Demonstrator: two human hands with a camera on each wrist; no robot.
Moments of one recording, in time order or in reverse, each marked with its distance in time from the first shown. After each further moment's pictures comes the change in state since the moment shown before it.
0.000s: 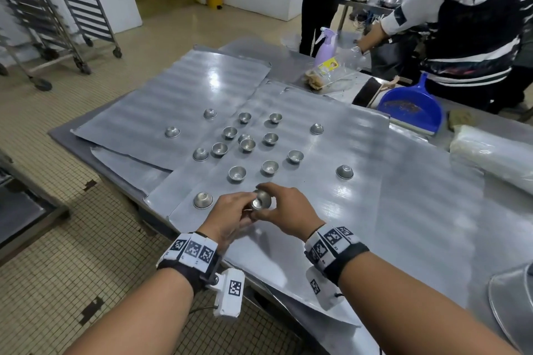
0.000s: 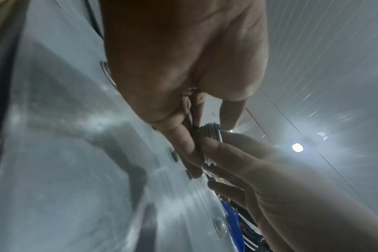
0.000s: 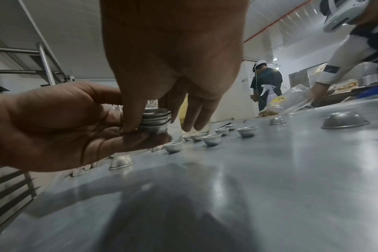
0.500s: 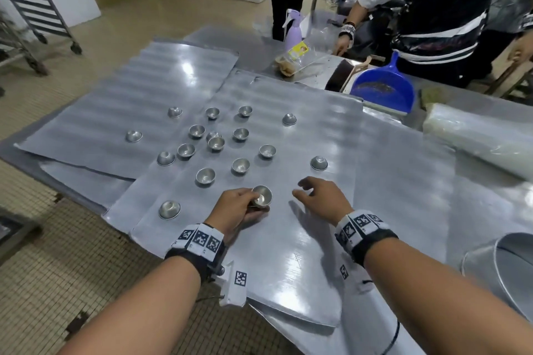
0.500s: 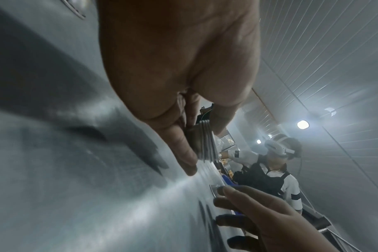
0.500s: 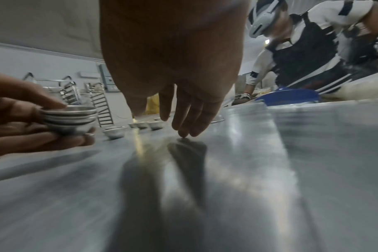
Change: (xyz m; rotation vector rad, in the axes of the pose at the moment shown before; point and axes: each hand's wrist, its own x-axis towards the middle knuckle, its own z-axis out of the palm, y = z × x) left_hand 0.042 -0.014 0.067 0.021 0.004 -0.116; right_hand -0.011 0.121 -0.066 -0.058 0.028 0.398
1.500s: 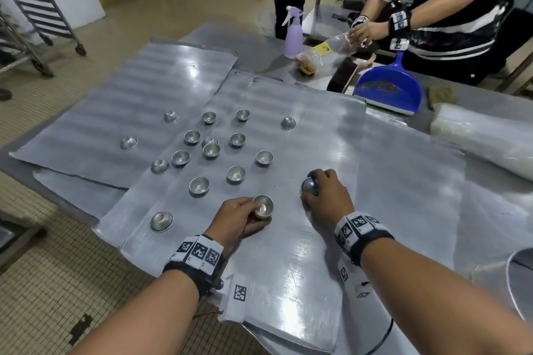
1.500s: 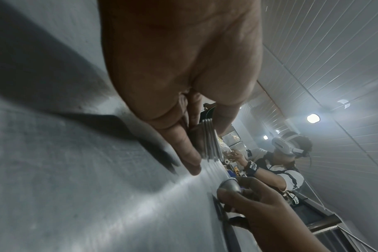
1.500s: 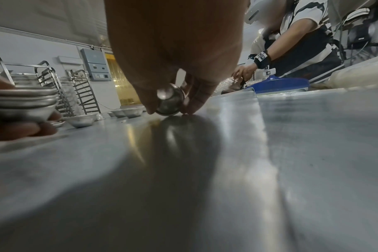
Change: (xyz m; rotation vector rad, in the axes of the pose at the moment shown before) left_hand 0.017 -0.007 0.013 0.007 -0.014 -0.041; right_hand 0.024 0.021 -0.006 0.007 0.151 0.004
